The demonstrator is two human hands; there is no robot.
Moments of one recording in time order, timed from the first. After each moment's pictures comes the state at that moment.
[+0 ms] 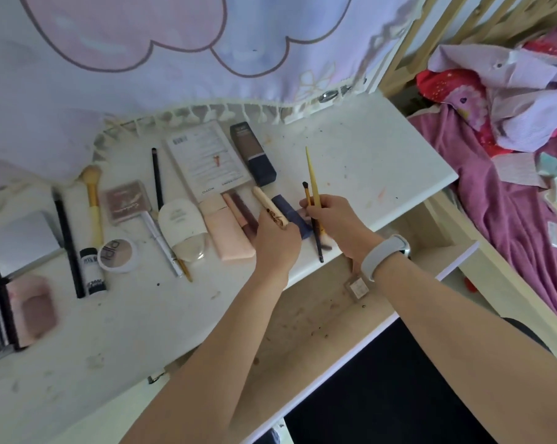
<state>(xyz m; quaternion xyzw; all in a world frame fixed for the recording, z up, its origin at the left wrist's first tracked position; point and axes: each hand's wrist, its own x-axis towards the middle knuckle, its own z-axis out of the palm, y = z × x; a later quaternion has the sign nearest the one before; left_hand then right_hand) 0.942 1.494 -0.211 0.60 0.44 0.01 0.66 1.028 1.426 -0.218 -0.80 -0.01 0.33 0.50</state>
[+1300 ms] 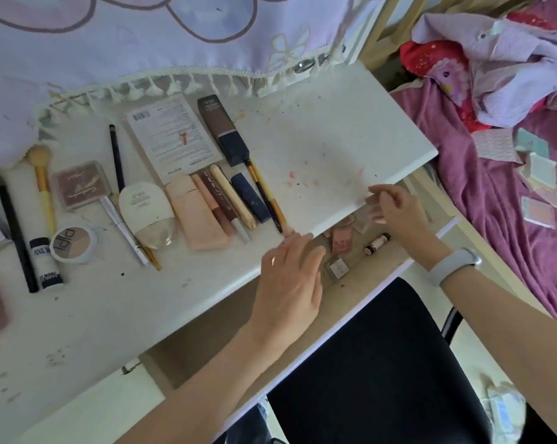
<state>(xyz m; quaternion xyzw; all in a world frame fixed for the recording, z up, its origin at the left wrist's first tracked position) 0.877 1.437 -0.237 0.95 0.05 0.09 0.28 1.060 1.303 -0.224 -0.89 -0.03 0.17 0.43</state>
